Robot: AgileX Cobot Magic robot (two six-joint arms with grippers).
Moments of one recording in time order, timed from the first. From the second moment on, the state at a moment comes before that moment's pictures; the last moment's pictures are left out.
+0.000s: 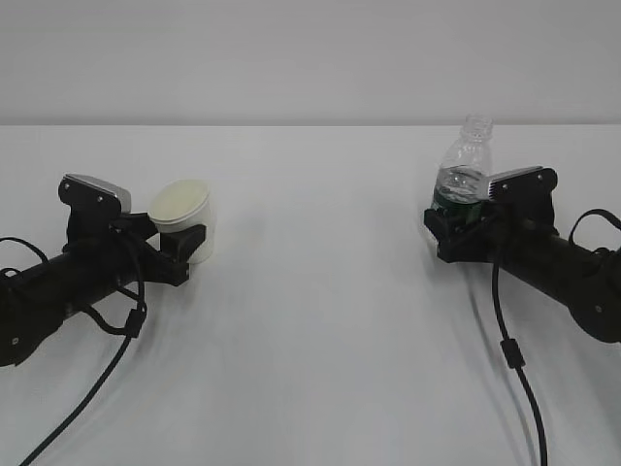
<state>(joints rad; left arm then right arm) -0.21 2.22 -0.77 0.34 -1.14 -0.12 0.04 2.27 -0.90 -0.38 -1.02 0.10</state>
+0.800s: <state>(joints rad) -0.21 2.22 -0.78 0.53 -1.15 -0.22 0.04 2.24 -0.91 -0.51 -0.97 0.10</state>
